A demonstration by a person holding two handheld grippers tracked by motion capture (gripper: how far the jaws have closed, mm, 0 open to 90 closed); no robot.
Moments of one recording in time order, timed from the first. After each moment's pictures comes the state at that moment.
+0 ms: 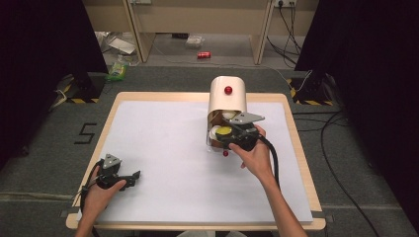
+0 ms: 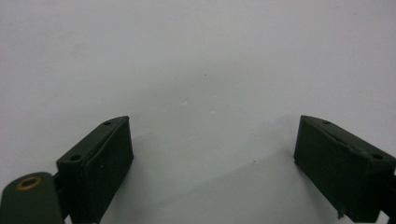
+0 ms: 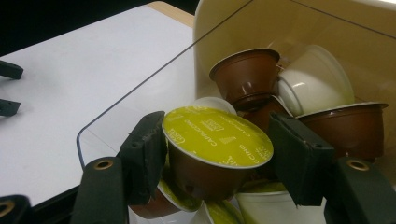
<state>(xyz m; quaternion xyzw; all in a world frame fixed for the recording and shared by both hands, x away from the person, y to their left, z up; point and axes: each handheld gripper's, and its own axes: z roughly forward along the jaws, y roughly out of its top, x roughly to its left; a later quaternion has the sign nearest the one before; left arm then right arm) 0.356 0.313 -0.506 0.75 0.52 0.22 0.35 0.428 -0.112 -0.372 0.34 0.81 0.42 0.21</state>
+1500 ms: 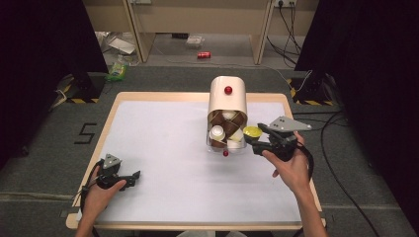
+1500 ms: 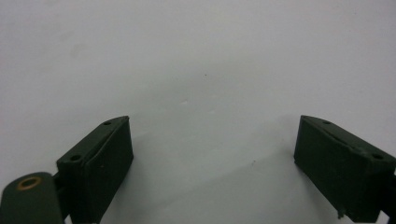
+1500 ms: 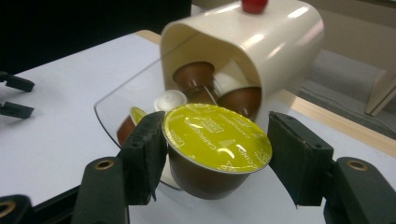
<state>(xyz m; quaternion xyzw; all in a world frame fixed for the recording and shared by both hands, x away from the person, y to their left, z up) 0.356 0.313 -0.506 0.75 0.52 0.22 0.35 0.379 -0.191 -0.334 0.35 0.78 0.46 0.25</state>
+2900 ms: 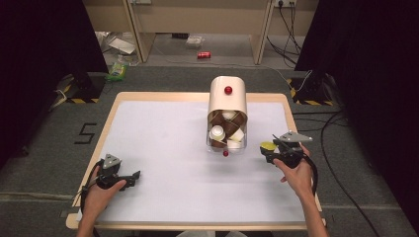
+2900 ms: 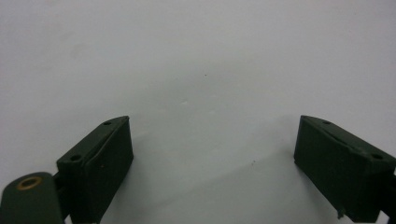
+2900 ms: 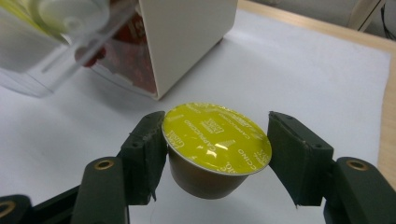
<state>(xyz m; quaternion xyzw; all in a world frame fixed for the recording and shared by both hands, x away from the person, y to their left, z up) 0.356 0.313 -0.506 0.75 0.52 0.22 0.35 0.411 -0.244 -0.434 0.43 0.78 0.38 0.23</state>
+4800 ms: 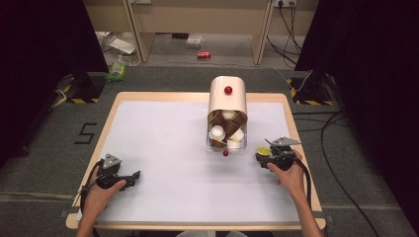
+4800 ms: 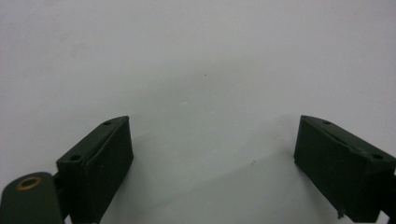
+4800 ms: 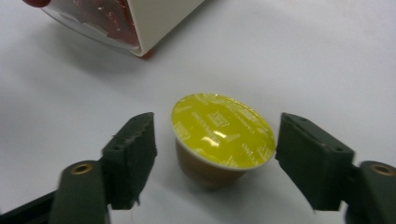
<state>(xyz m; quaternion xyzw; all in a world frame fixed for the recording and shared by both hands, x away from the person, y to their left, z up) 0.356 0.313 -0.506 0.75 0.52 0.22 0.35 0.424 -0.239 -0.473 0.45 0.79 0.35 0.21</state>
